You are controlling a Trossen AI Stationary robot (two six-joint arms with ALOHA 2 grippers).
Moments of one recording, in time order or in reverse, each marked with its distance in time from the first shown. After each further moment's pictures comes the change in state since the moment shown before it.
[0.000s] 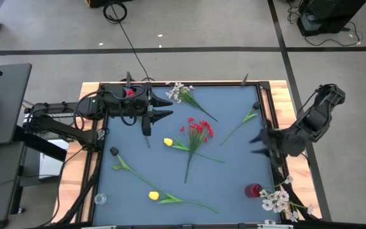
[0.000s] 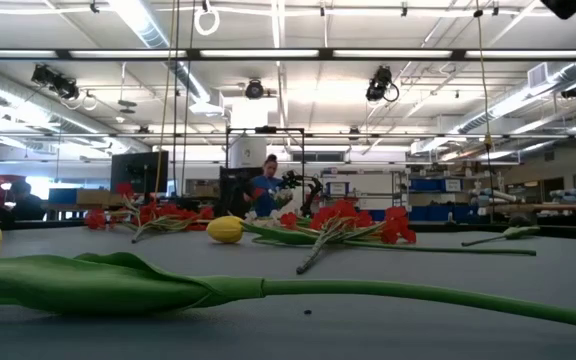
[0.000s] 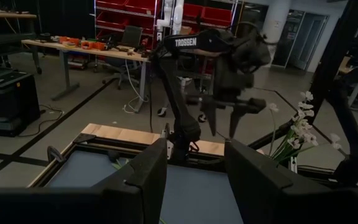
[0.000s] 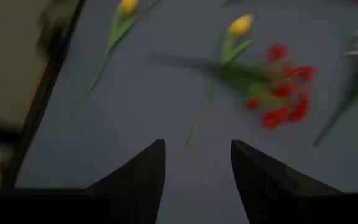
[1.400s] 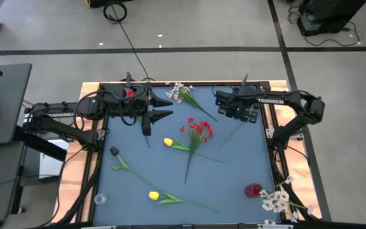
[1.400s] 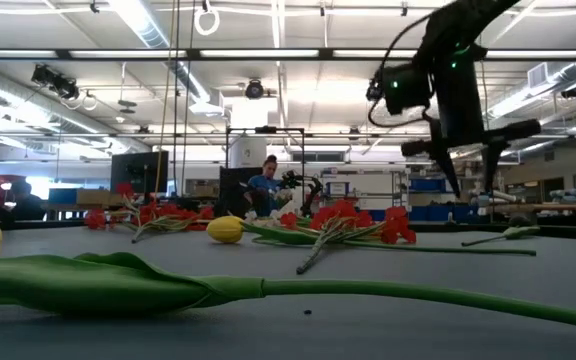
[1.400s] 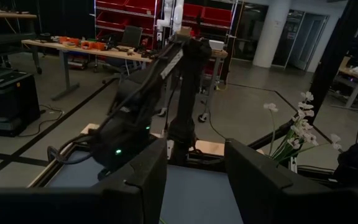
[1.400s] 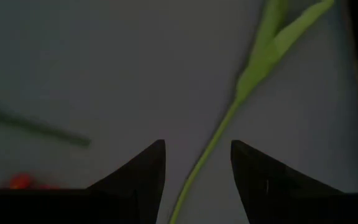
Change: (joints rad) left arm 0.000 0.000 0.000 0.000 0.000 0.000; right arm -1.192 0.748 -0.002 -0.025 -0.366 0.934
